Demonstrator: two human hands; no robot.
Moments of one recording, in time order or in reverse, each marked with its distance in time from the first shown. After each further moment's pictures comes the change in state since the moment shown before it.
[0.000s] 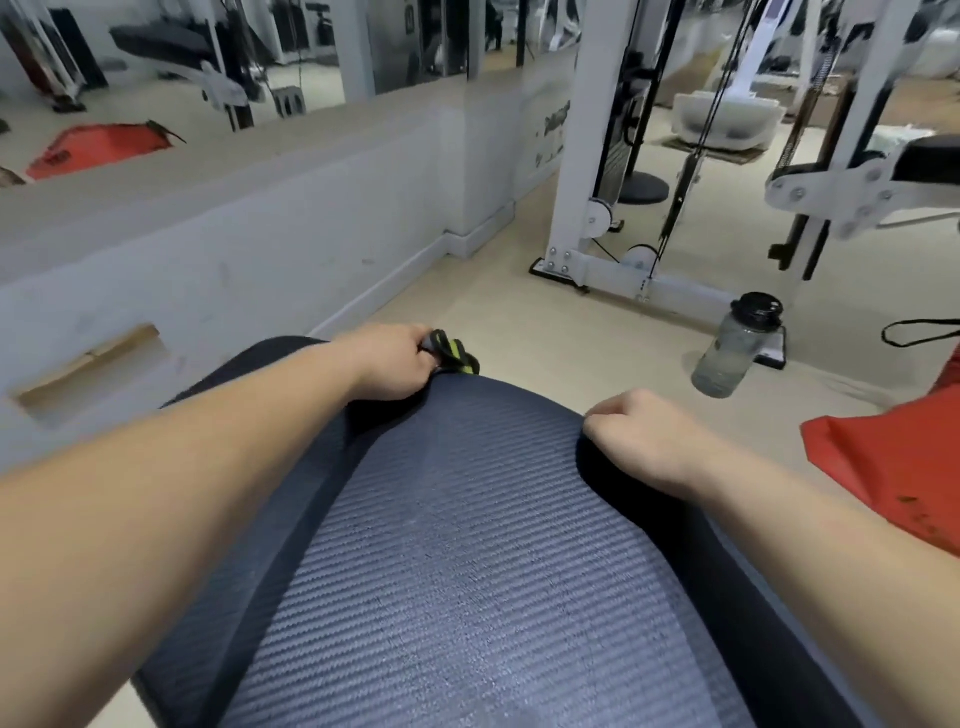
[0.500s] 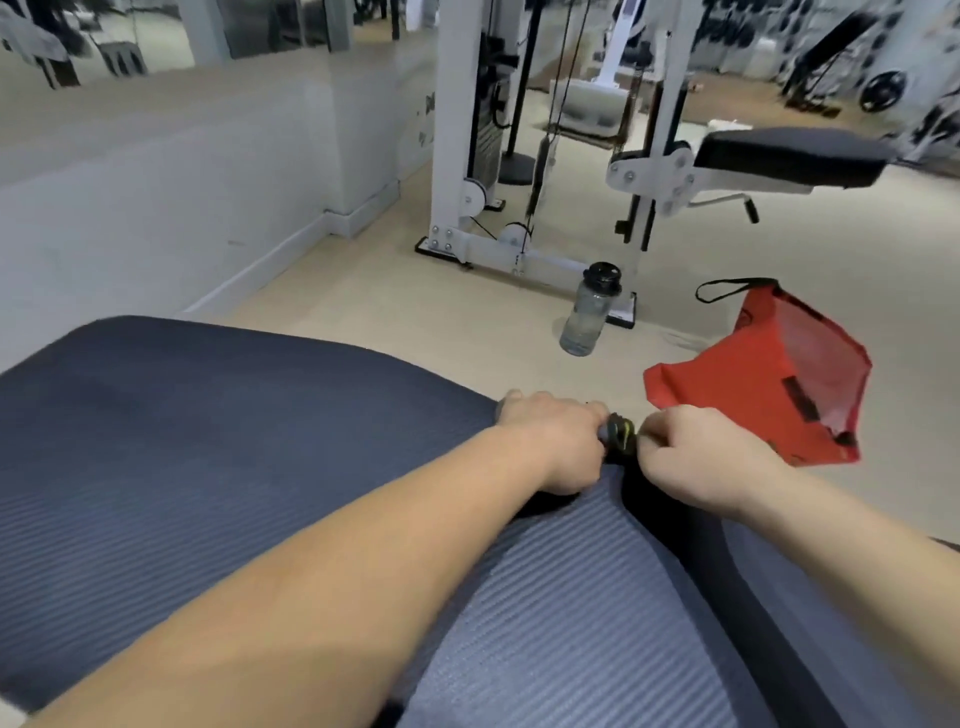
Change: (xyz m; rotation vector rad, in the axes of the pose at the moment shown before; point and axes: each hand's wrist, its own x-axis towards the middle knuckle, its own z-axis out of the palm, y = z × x) left_hand -0.089 0.284 0.099 0.158 -0.139 0.516; right_hand -0.136 0.134 -0.064 -0.235 0.155 0.219
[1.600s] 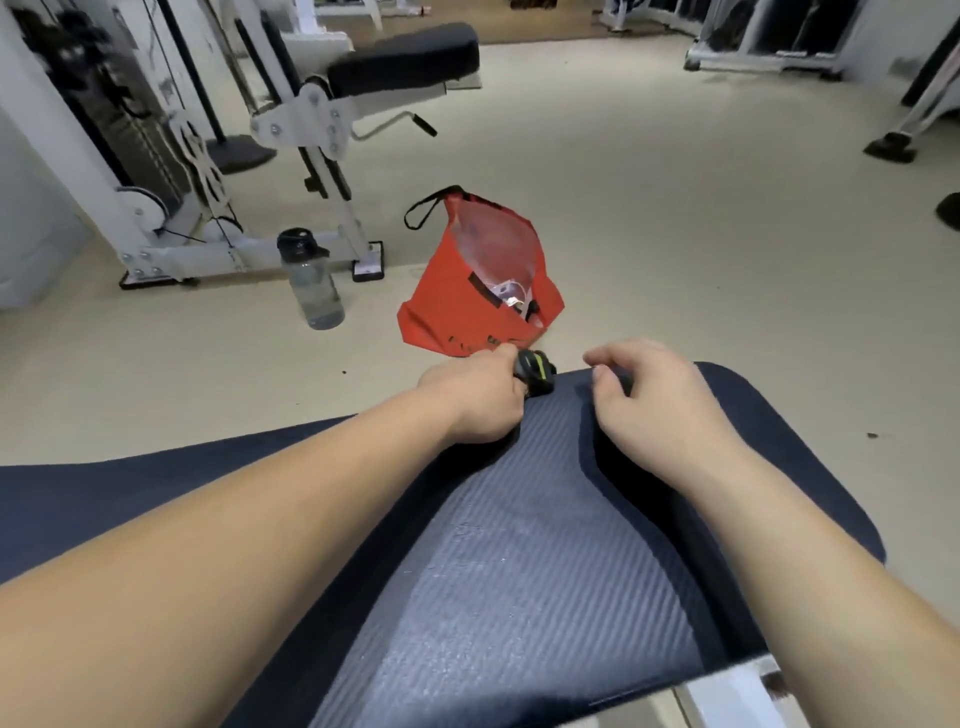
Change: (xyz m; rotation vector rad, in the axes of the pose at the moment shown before) left_hand 0.120 0.346 0.056 -0.040 -0.050 0.207; right_hand -0.139 0.355 -0.014 0.490 0.506 0.325
